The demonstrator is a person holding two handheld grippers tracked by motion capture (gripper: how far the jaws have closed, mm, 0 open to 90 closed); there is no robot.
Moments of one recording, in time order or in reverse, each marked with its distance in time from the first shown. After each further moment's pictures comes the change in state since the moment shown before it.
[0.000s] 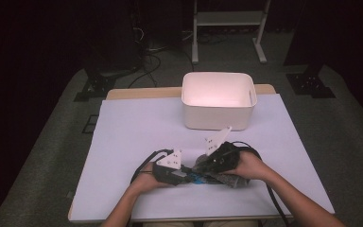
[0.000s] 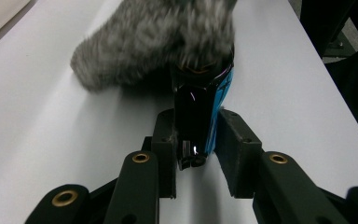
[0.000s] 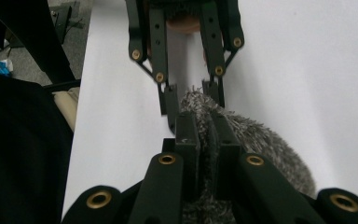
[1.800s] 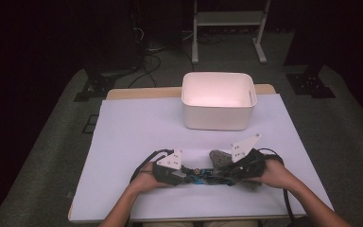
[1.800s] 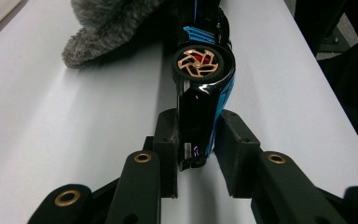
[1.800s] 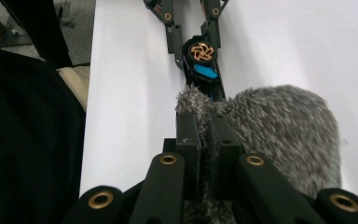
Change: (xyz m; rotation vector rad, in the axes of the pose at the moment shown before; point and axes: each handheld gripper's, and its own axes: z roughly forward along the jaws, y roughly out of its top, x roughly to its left) left arm -0.001 0.002 -0.001 0.009 -0.013 0.013; right arm 0.016 -0.050 -0.040 -0.024 -0.053 0.010
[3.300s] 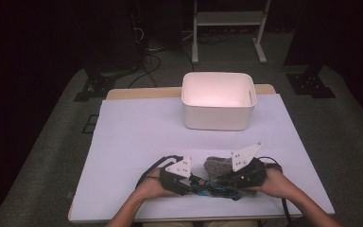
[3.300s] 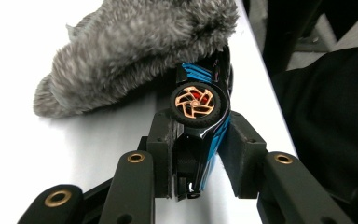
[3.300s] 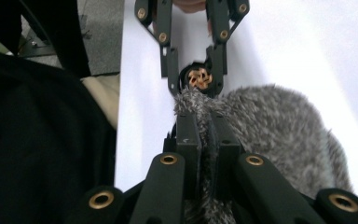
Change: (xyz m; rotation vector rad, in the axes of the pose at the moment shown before) left arm -0.025 0.025 0.012 0.025 -0.075 -0.033; right arm 0.024 -0.005 0.001 -0.048 0.039 0.005
